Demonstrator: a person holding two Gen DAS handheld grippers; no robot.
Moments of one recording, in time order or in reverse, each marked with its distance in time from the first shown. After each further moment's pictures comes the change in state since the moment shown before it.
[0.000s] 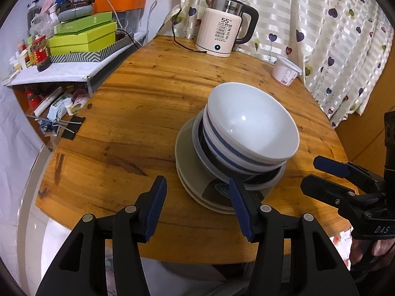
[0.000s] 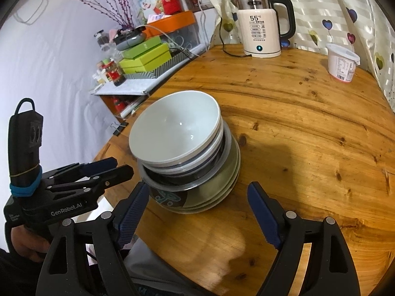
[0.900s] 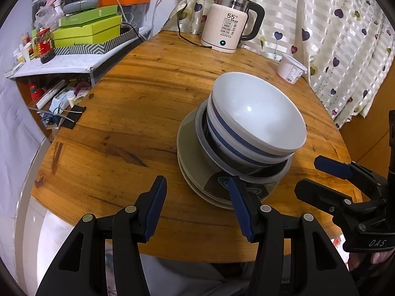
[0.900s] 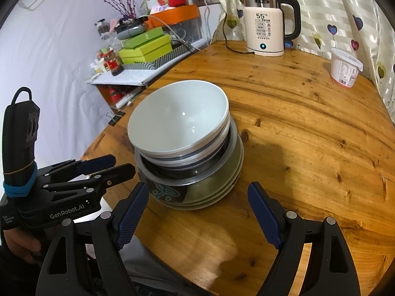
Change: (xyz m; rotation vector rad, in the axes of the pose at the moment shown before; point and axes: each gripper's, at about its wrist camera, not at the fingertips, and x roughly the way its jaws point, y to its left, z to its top) left arm 0.007 0.002 -0.006 -0.035 0.020 0.008; right arm 0.012 0.011 -0.004 -0.048 0.029 -0.042
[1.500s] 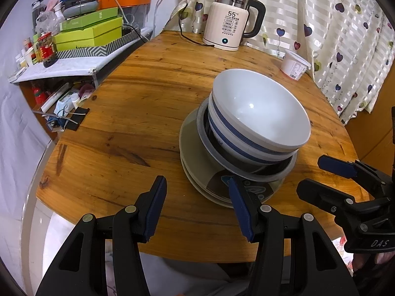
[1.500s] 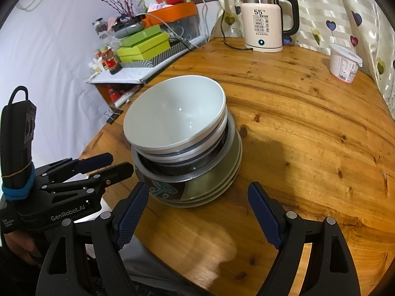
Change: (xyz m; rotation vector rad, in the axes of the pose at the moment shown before) left arm 0.003 -0.004 0.000 0.021 0.004 0.042; right arm 0.003 -0.003 -0.003 0.012 0.011 0.000
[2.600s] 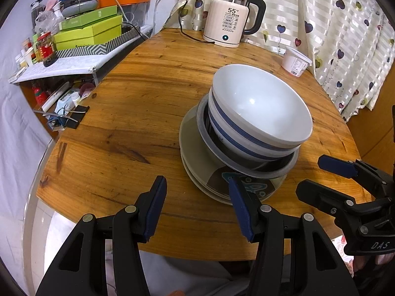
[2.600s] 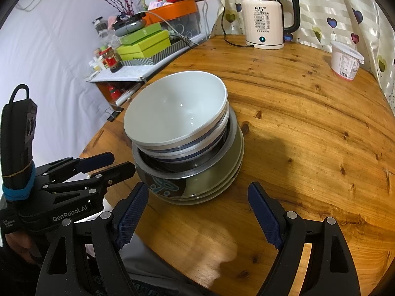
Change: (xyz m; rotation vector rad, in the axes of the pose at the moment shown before) left arm 0.002 -0.004 -0.005 0.007 0.011 0.015; right arm 0.002 0.002 -0.001 0.005 0.008 0.004
